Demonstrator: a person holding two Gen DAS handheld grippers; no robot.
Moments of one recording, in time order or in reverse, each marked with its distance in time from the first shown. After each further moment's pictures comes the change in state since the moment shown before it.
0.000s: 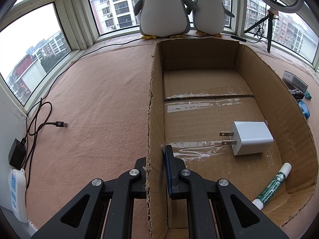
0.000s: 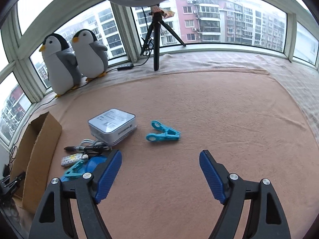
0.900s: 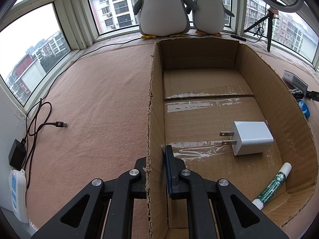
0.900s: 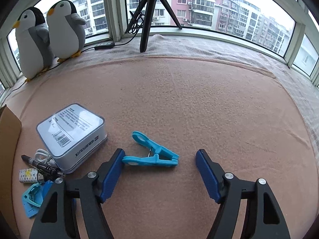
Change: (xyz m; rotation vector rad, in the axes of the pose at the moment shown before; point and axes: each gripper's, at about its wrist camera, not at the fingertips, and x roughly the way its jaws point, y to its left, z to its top) left arm 0.000 -0.002 -0.001 0.002 0.003 0.003; right arm 0.071 0.010 0.020 -0.084 0.083 -0.164
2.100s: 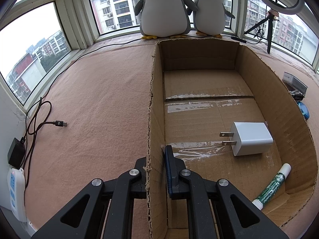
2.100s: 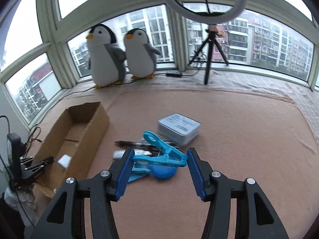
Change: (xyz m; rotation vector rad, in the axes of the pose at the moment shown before) left arm -0.001 0.000 0.002 -0.007 -0.003 -0.004; right arm -0.148 0.085 -0.040 -0.142 -0.190 0.345
